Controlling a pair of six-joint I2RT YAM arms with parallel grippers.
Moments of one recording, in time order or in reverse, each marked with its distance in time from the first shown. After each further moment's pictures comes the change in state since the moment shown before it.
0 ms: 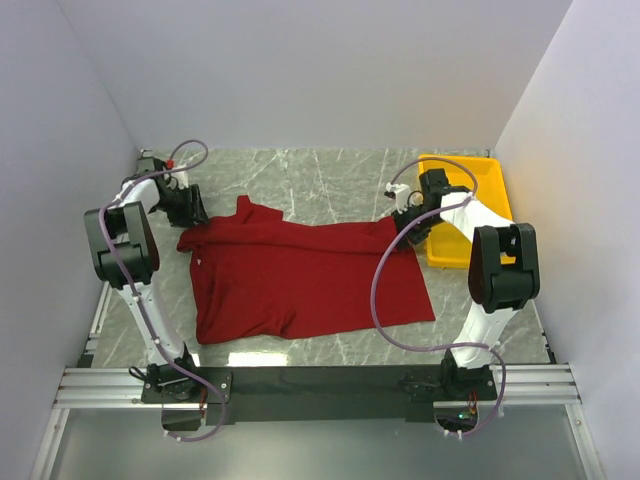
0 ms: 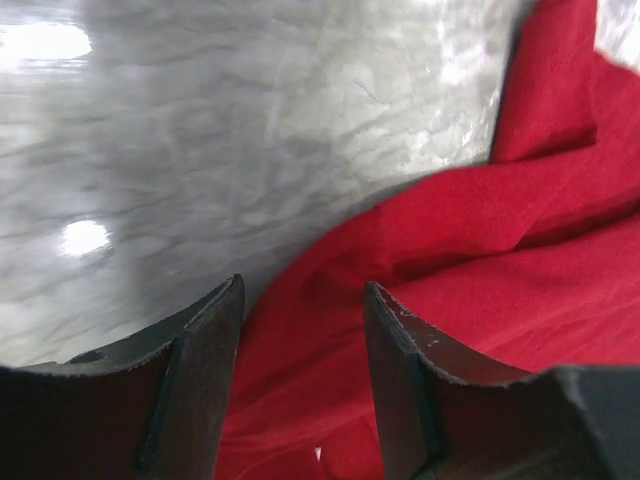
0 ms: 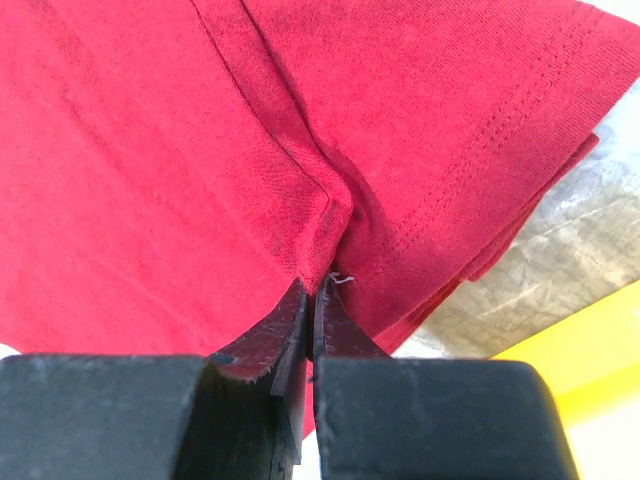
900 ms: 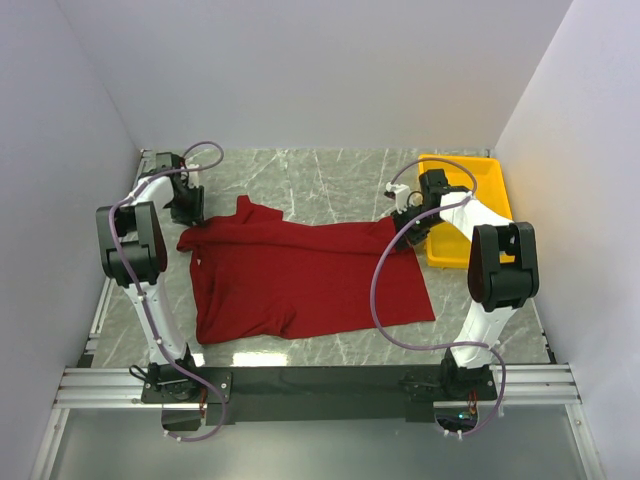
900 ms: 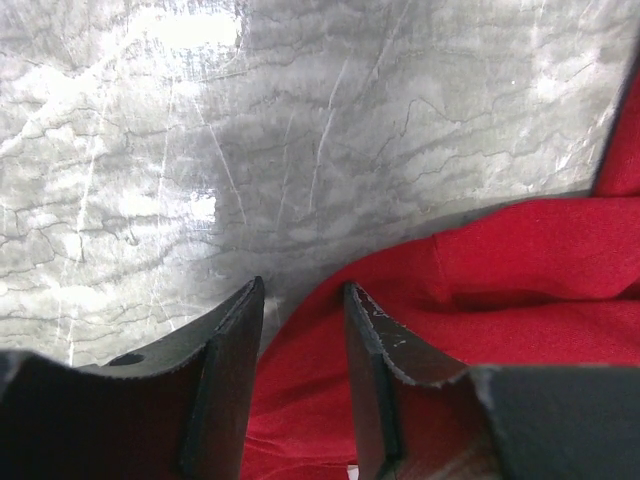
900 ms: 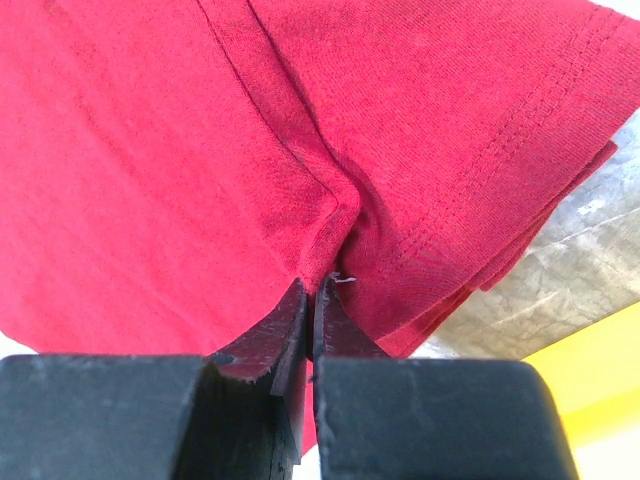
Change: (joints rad) left arm -0.103 0.011 0.018 -0.001 -0.301 0.048; right arm -0.001 0.015 0.007 -0.004 -0.025 0.021
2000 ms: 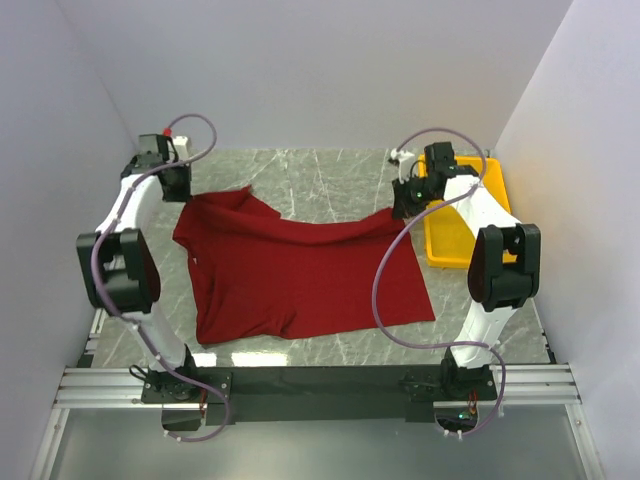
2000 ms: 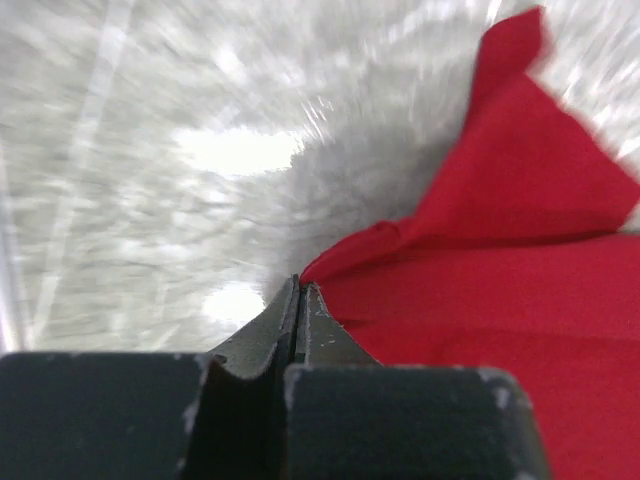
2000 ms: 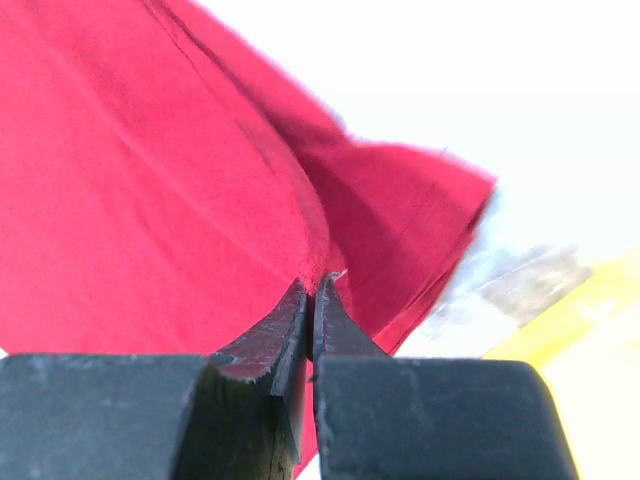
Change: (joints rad) left arm -0.018 -0.267 -0.052 0.040 -0.025 -0.018; right arm -0.001 0.000 0.189 0.002 -0.039 0.078
